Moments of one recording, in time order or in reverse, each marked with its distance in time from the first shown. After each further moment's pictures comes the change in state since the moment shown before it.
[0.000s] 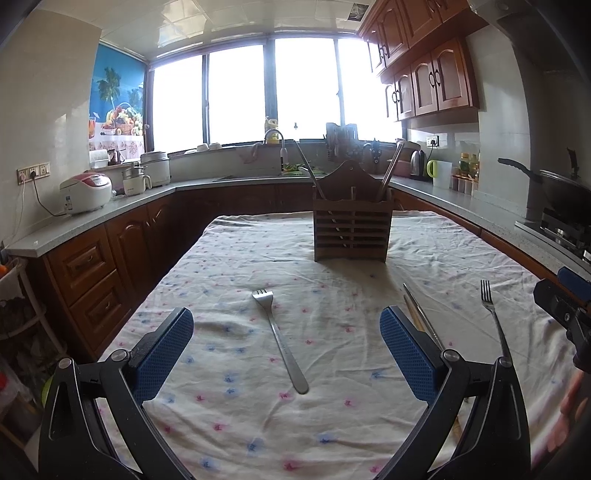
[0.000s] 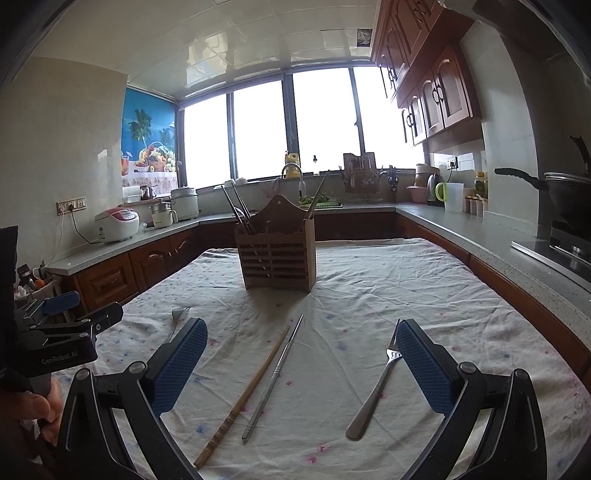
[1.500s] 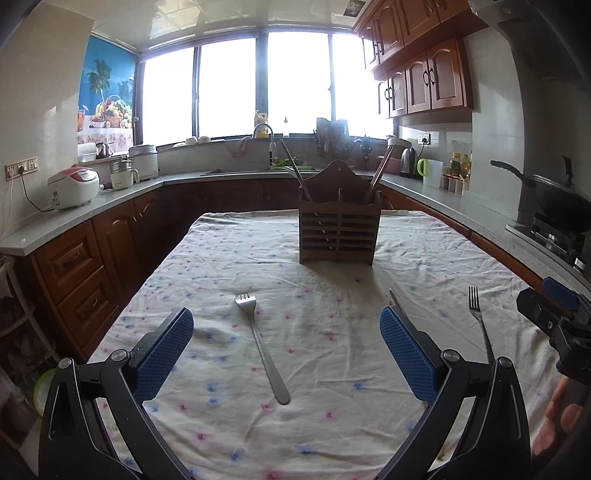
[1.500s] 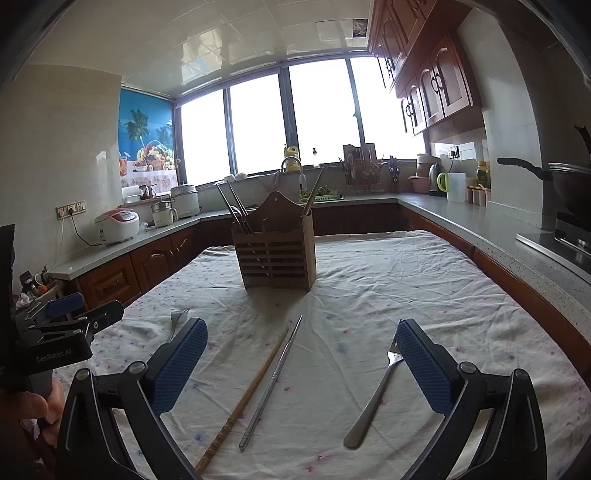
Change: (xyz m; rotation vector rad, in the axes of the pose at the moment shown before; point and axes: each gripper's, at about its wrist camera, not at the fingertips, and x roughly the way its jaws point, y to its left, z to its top) left arm 0.009 -0.006 0.014 -0.009 0.031 -0.054; right arm 0.012 -0.011 0.008 0.030 0.039 0.014
